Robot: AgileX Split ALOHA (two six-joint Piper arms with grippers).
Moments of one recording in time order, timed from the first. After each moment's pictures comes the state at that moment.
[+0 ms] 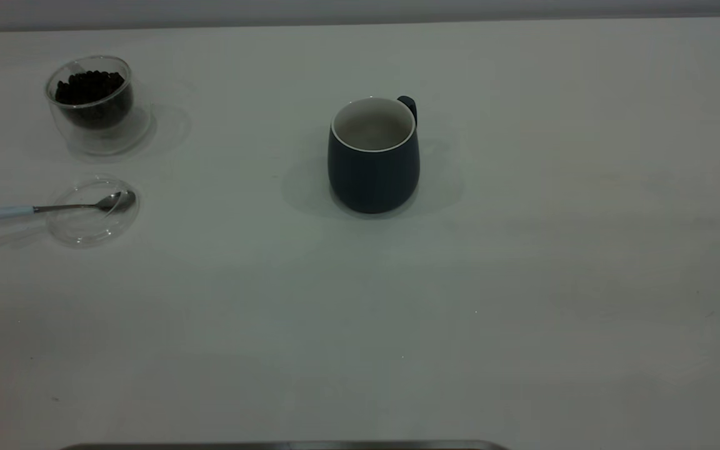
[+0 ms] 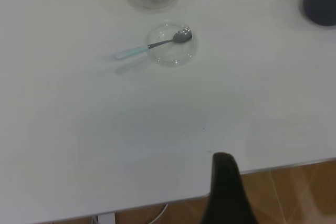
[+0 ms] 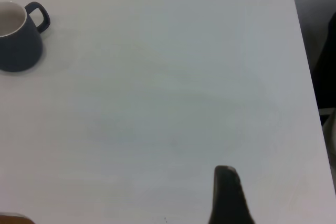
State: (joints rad) left arm -0.02 -0.02 -0.49 -0.12 1.14 0.11; right arm 0.01 -0.02 -0.47 0.04 1.14 -0.10
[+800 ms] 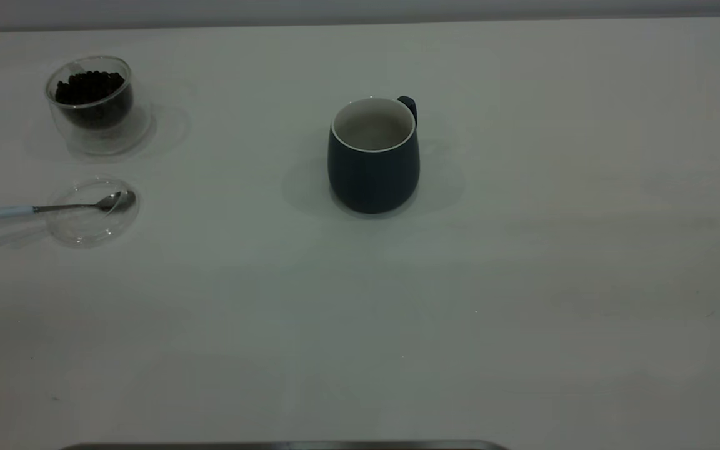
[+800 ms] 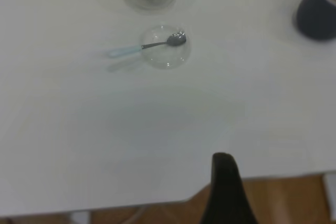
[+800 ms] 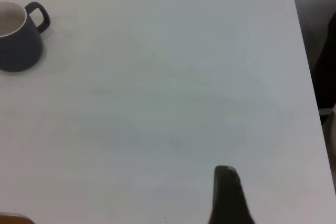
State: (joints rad) left arm -0.02 0.02 -0.50 -0.13 1.11 0.00; right arm 0.01 -0.02 -0.47 0.04 1.14 -0.10
